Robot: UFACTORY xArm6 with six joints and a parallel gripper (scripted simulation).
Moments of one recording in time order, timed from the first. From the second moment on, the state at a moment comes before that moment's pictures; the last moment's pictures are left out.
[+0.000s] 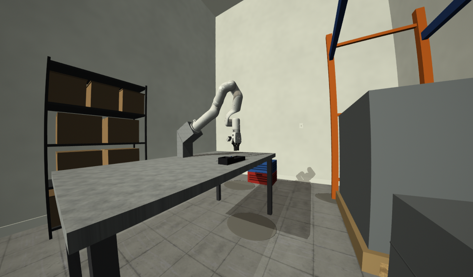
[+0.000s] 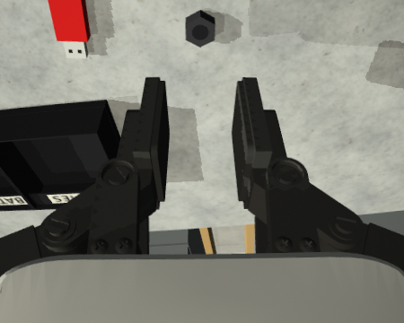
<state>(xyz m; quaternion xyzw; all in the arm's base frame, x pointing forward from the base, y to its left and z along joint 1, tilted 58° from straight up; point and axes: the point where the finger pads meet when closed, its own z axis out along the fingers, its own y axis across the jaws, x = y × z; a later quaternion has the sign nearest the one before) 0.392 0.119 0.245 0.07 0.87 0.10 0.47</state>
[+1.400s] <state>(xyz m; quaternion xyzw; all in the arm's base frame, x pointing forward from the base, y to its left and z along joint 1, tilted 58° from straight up) 0.445 0.125 0.212 0.07 0.87 0.10 0.47</state>
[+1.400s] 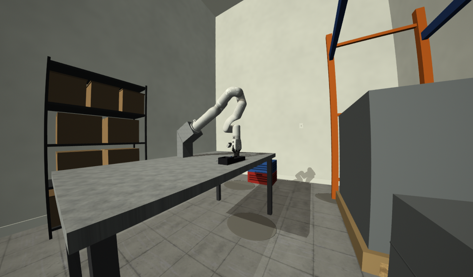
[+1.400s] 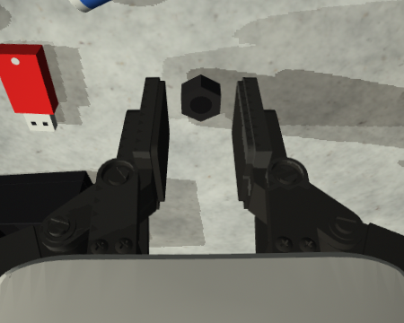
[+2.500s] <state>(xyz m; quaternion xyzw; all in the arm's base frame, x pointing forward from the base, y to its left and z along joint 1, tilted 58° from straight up) 0.449 0.126 0.208 0.07 0.87 0.10 0.47</state>
